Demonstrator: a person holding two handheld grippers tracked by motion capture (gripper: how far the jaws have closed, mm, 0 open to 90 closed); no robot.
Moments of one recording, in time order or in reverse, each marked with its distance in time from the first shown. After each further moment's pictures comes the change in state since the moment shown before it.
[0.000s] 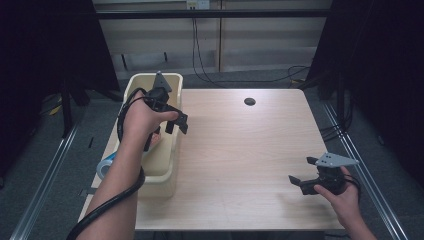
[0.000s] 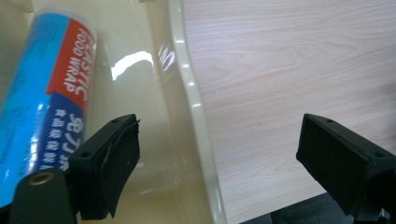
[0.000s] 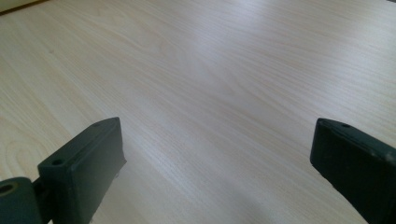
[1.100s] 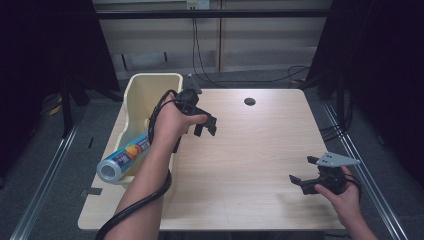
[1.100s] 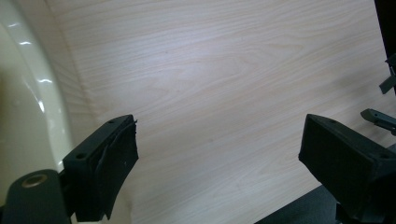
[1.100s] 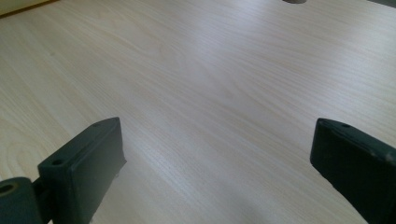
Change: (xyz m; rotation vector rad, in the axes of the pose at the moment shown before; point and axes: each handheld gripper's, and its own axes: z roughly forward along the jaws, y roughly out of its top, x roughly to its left) left arm -0.056 0.008 0.029 -0.011 -0.086 0.125; right arm -0.001 0.001 -0.002 -0.008 -0.003 -0.006
